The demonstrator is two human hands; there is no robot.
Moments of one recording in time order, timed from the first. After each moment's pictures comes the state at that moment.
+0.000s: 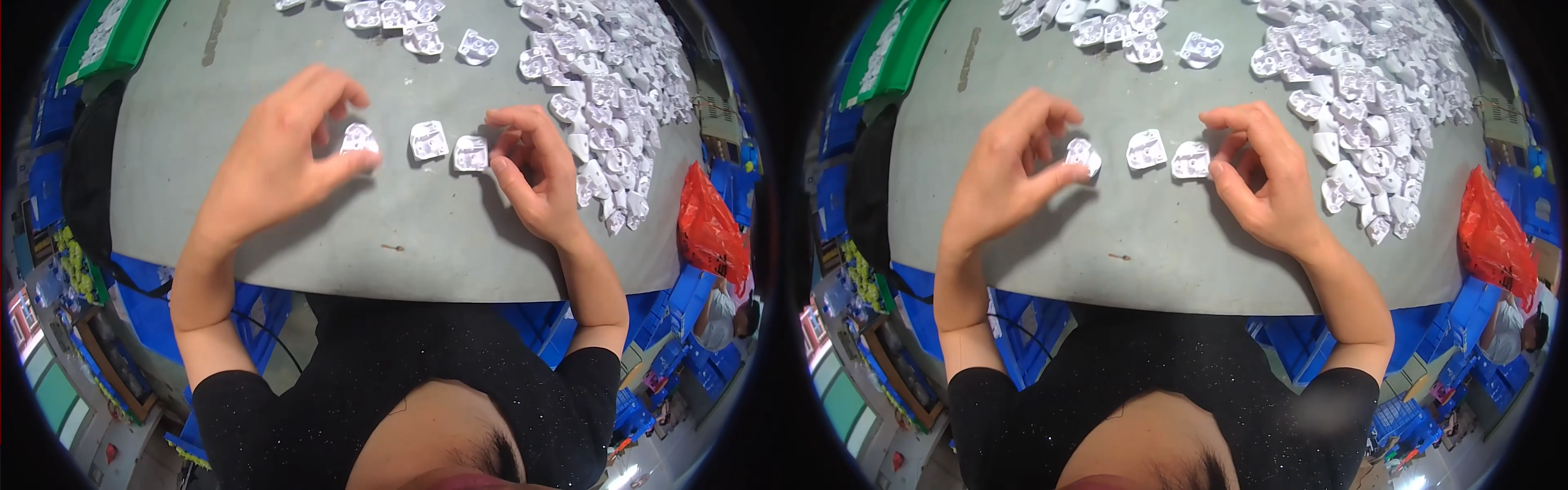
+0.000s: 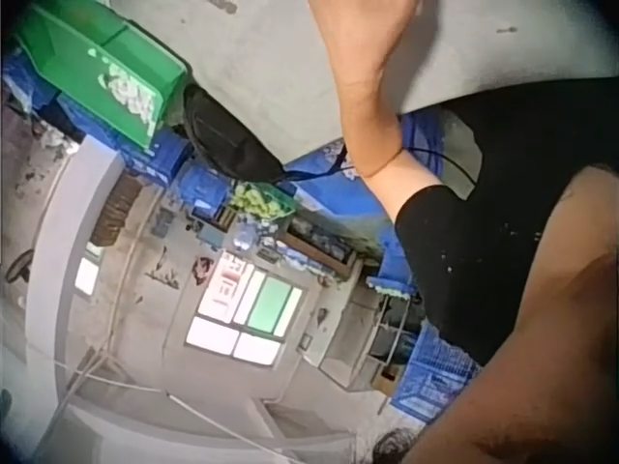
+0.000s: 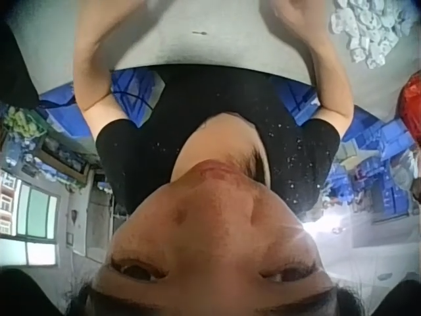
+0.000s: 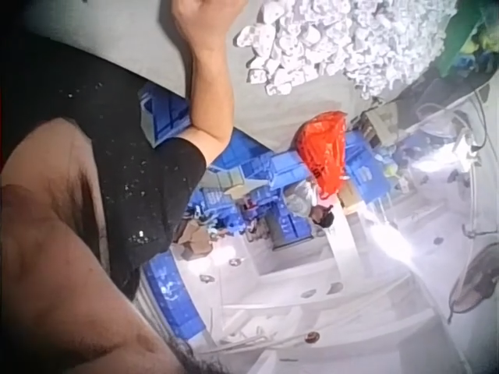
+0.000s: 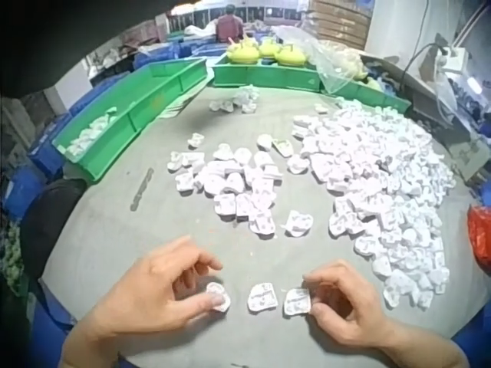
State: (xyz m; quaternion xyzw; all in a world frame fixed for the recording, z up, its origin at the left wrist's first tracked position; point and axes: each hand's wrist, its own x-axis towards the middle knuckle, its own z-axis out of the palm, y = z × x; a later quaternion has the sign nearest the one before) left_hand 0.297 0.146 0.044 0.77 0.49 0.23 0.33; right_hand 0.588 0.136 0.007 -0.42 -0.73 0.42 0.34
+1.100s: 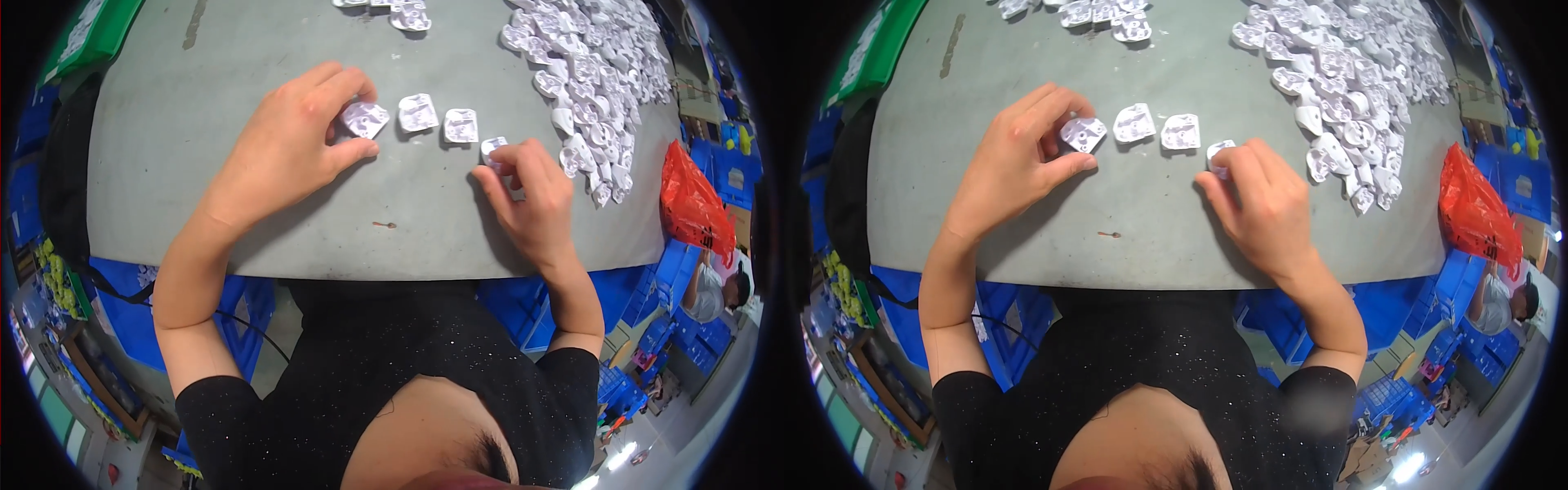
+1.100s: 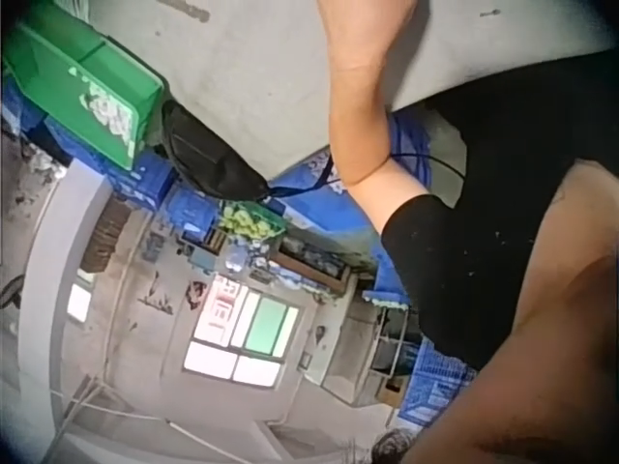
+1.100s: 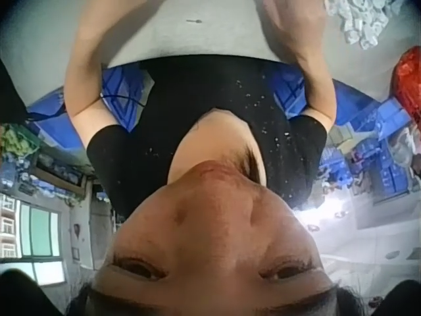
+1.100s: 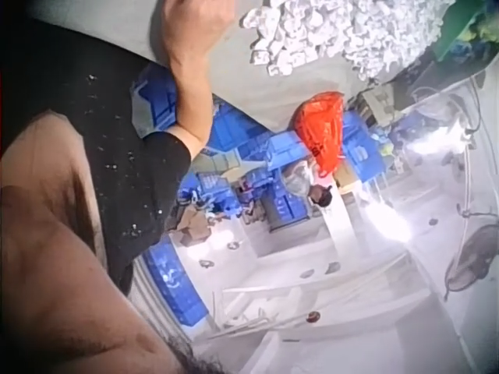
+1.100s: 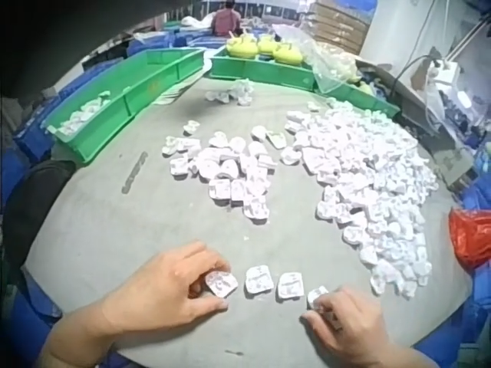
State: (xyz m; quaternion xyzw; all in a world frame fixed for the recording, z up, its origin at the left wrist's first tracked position) left_hand 0.307 0.134 0.026 0.78 0.46 0.23 0.35; right_hand 0.581 0.090 0.021 -0.49 -0.83 0.11 0.25
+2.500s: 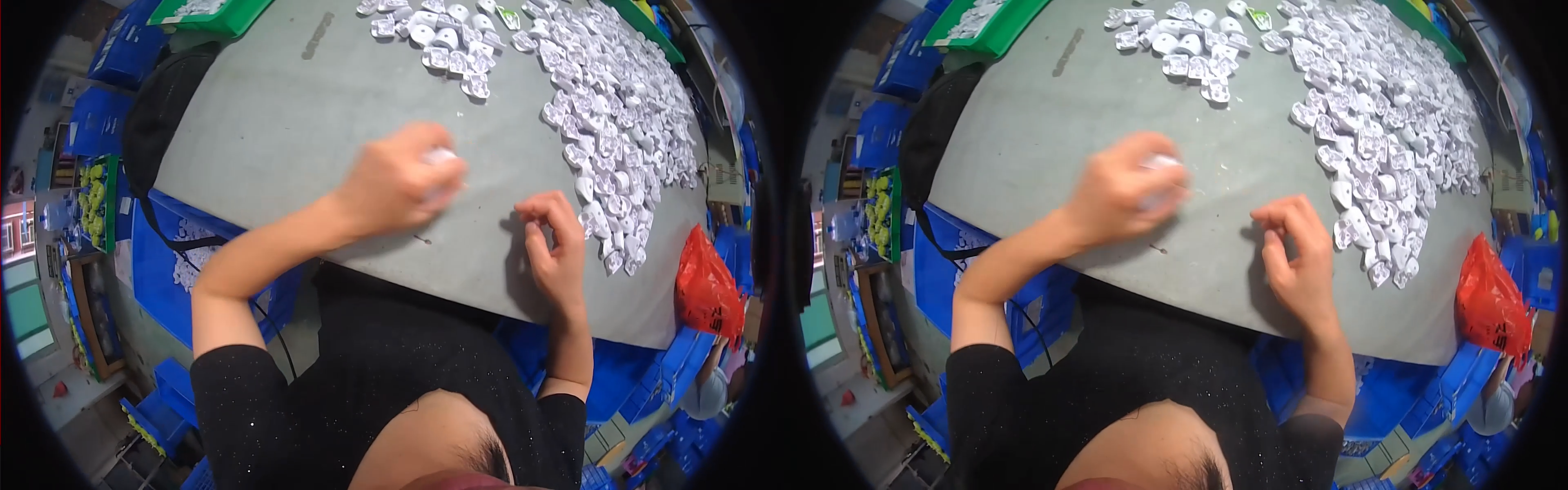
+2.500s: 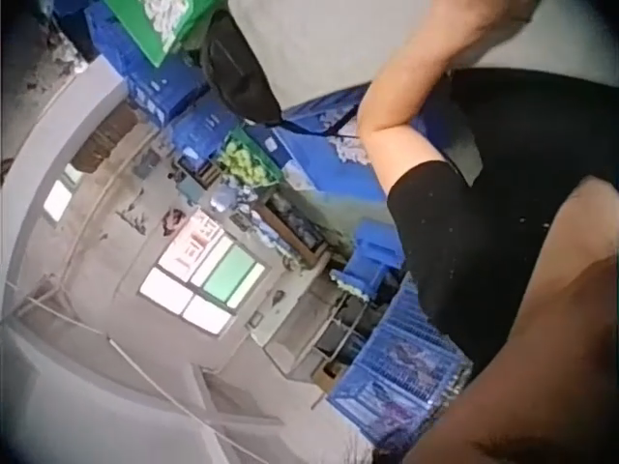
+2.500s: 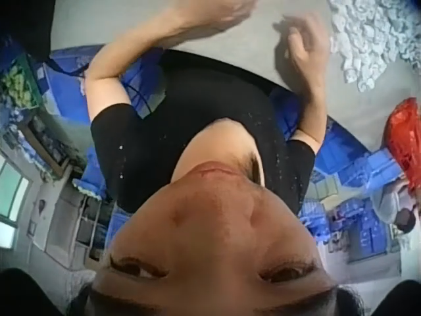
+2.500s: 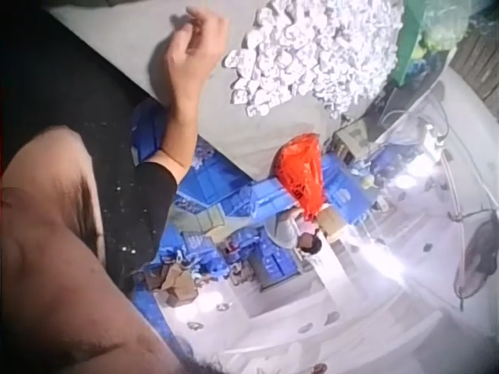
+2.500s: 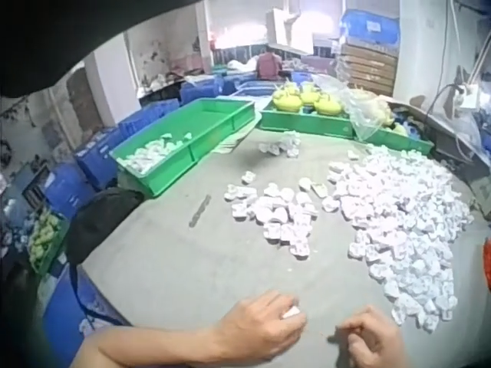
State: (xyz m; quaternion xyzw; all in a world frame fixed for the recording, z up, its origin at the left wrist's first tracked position) left_hand 0.331 0.102 0.022 0.83 0.41 0.35 0.09; right_hand 0.593 0.089 0.028 -0.45 -0.75 0.36 0.33
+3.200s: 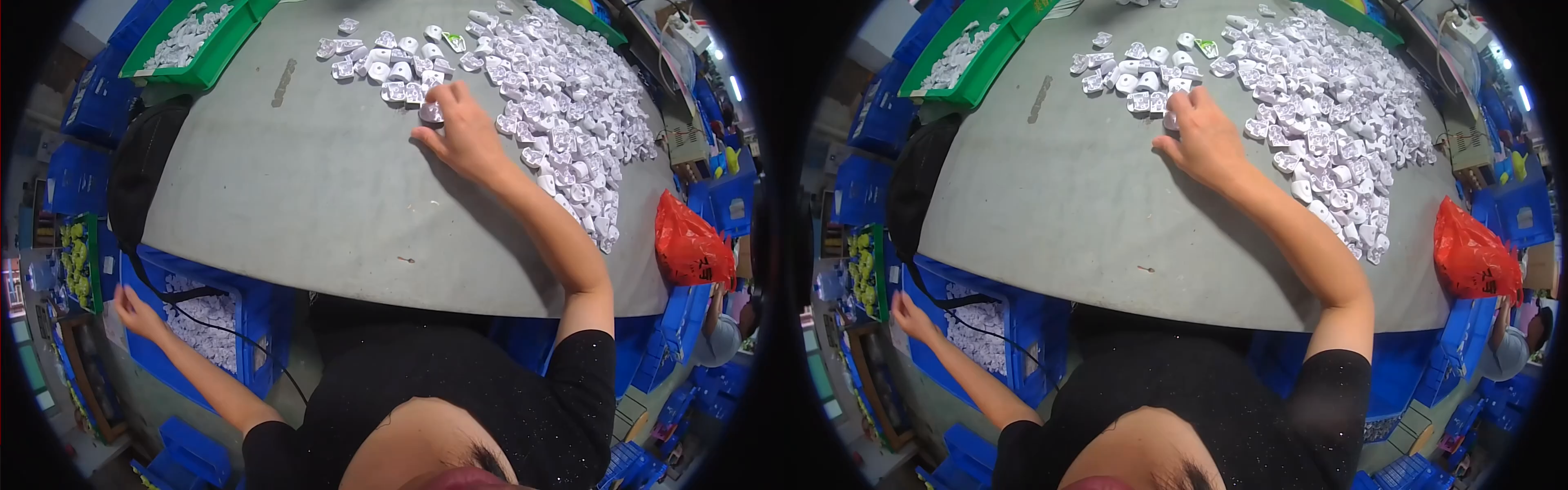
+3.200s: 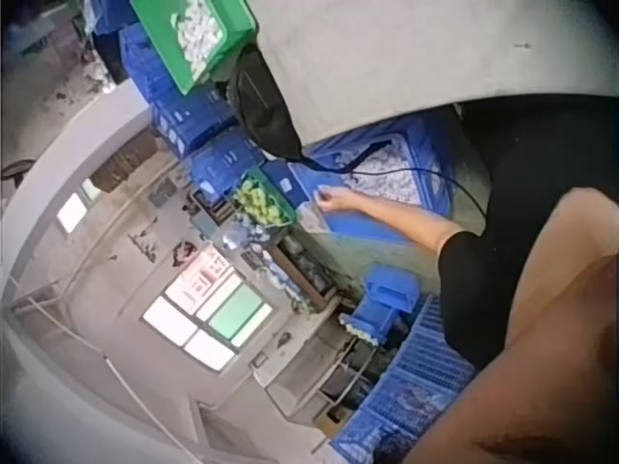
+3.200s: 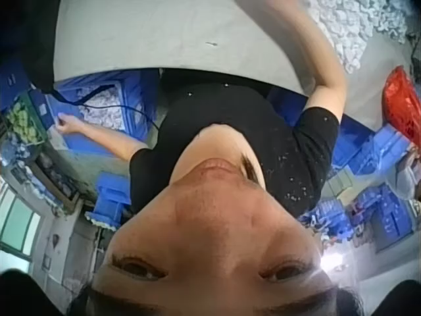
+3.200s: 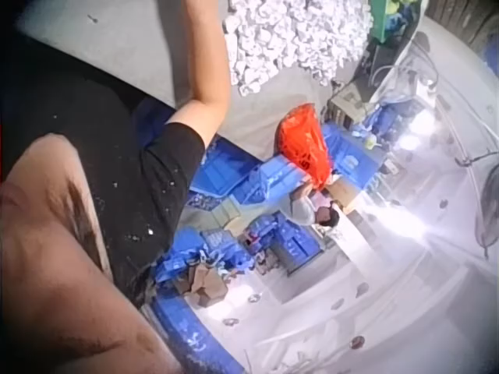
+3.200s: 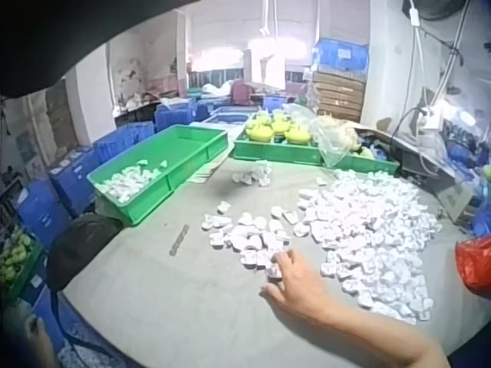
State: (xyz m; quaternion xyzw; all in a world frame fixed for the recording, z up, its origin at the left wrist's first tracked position) left_hand -0.065 -0.128 -0.073 0.29 0.79 0.50 -0.21; right_hand 0.511 0.216 -0.001 -0.42 -0.85 0.10 0.30
